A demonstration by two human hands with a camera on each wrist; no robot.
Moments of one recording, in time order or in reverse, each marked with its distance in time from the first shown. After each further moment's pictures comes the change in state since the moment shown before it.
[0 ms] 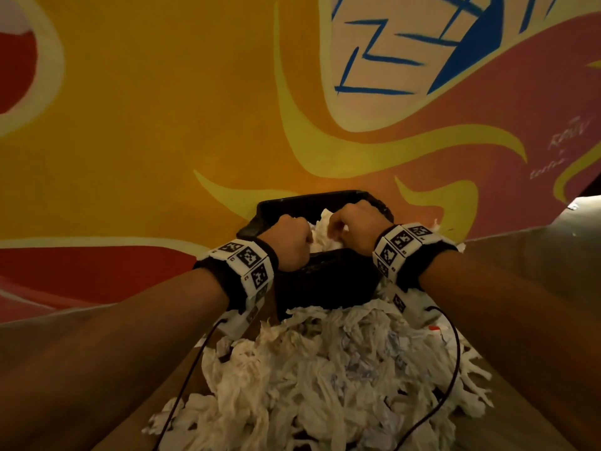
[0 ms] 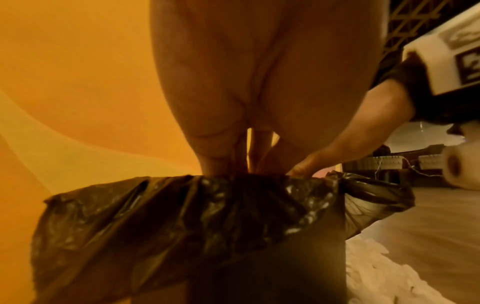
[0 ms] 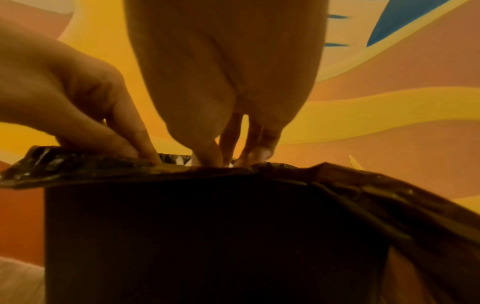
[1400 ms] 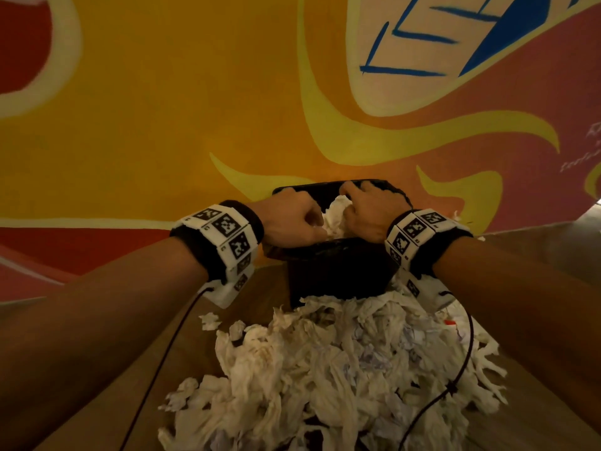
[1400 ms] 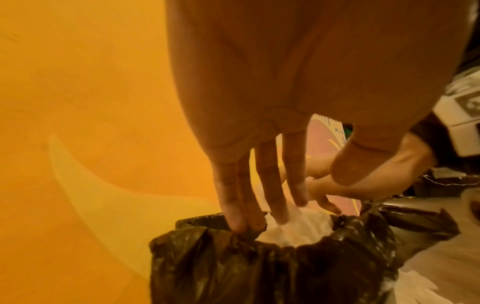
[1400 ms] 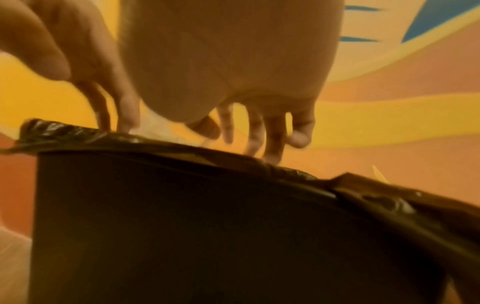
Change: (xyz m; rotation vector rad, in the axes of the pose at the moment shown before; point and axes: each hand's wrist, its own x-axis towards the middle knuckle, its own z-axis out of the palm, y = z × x) left_hand -0.023 -0.015 -0.039 0.003 -0.115 0.139; right_hand 0.015 0.001 0.008 -0.232 0.028 0.062
